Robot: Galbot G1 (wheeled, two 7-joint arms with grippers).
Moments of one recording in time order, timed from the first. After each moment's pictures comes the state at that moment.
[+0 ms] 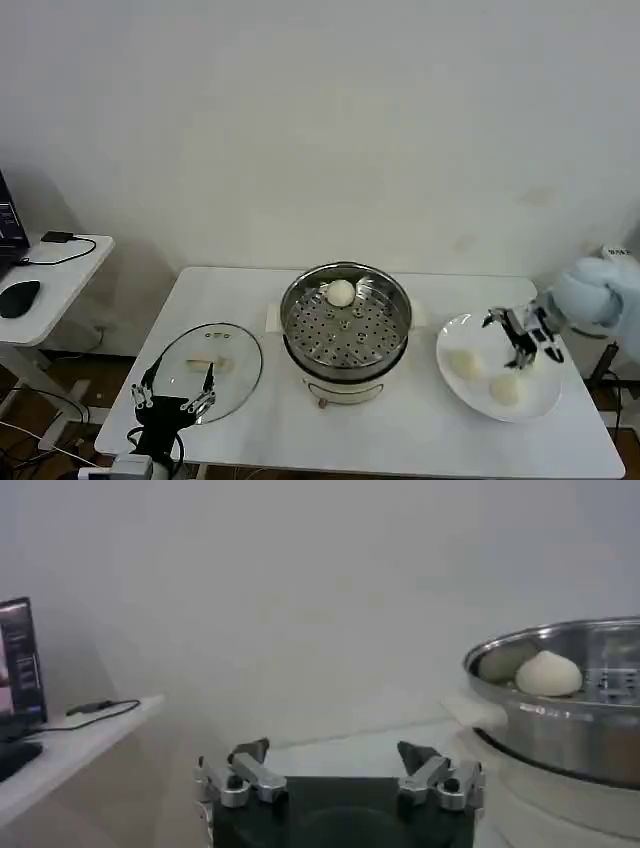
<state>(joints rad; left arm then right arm) 1.78 -1.23 -0.55 -2.32 -0.09 0.22 -0.23 0.20 0.35 -1.11 1.58 -0.01 -0.18 -0.96</state>
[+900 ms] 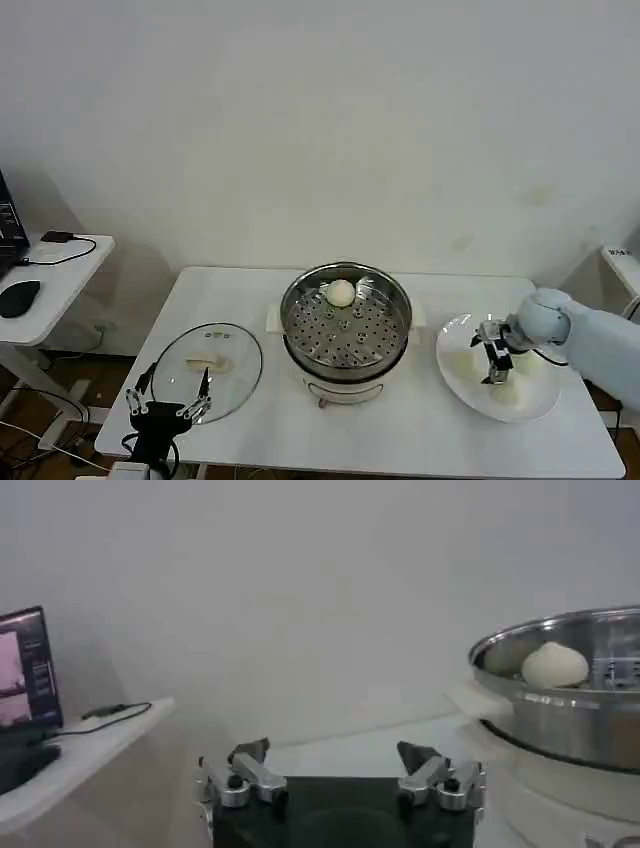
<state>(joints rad) 1.81 -1.25 -0.56 -2.32 -0.05 0.21 -0.22 -0.07 0.59 -0.89 1.29 -0.03 -0.22 -0.93</state>
